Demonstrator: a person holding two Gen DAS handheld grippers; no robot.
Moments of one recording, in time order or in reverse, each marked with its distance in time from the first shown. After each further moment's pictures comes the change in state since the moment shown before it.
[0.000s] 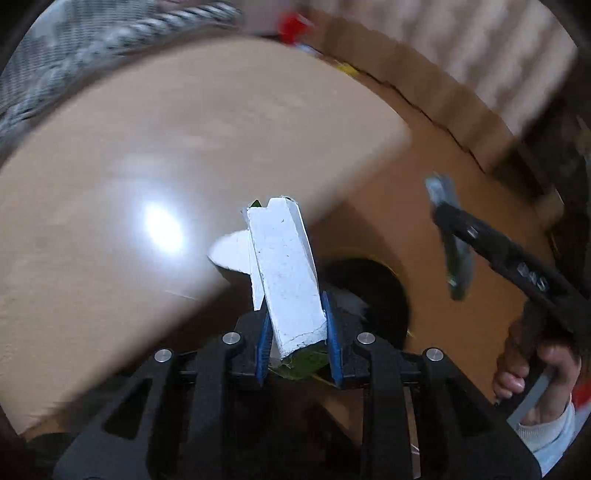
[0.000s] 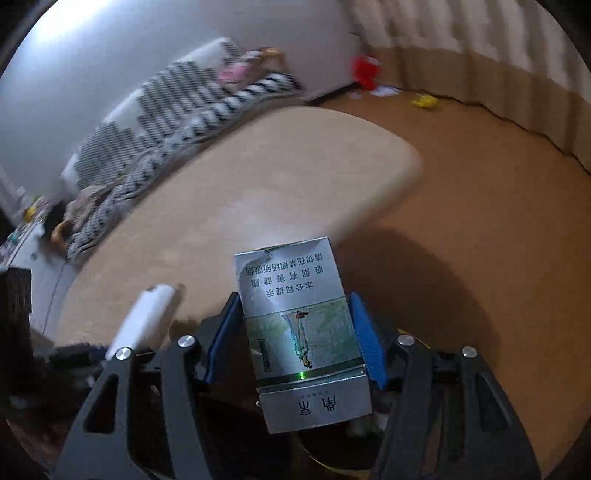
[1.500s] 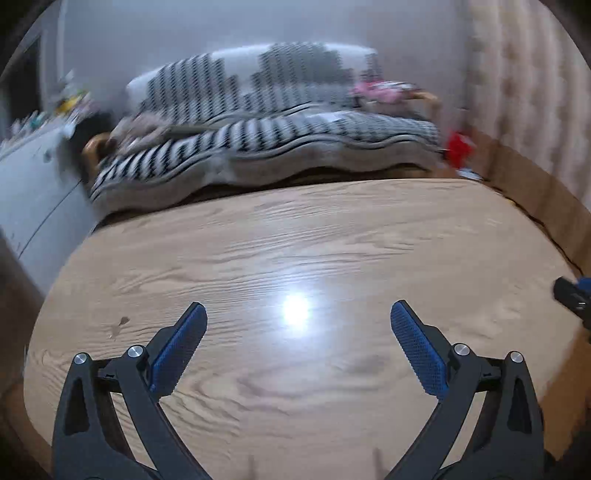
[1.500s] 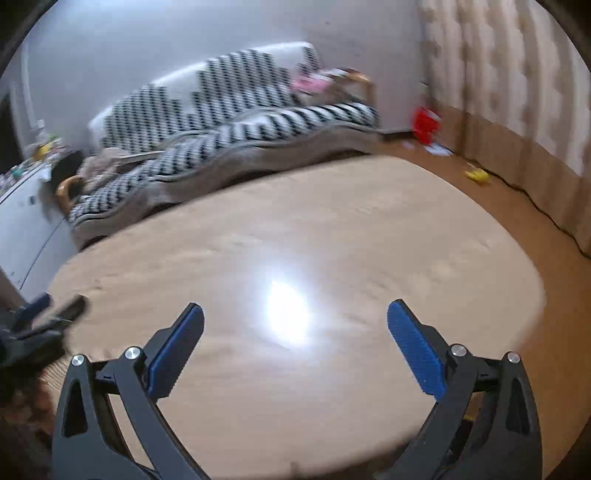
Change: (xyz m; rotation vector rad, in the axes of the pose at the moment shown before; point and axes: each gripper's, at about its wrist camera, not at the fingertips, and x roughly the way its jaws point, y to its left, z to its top) left arm -0.132 0.286 0.009 -0.390 -0.467 0.577; right arm 0.085 0.338 0.064 -0.384 -0.140 0.016
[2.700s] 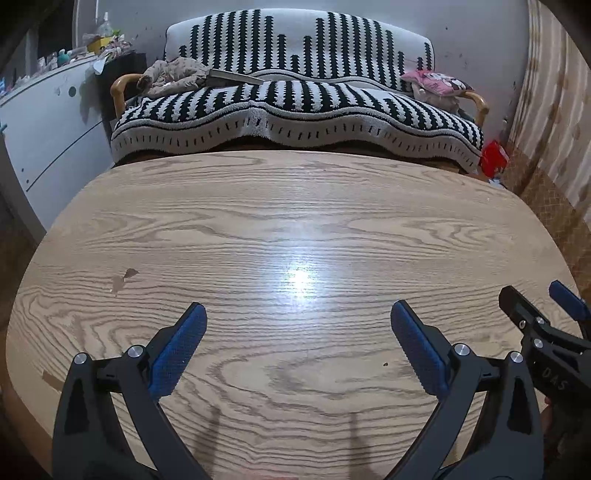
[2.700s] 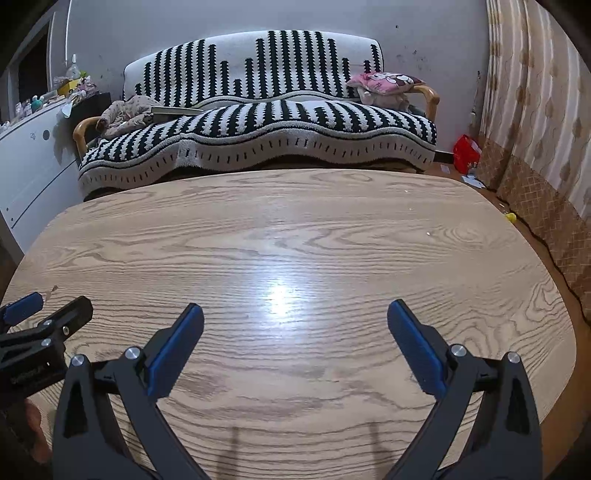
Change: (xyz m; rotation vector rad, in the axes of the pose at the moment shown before) left arm 0.023 0.049 -0.012 -0.140 0.120 0.030; right arm 0.059 0.077 -0.016 -0.175 0.058 0.016
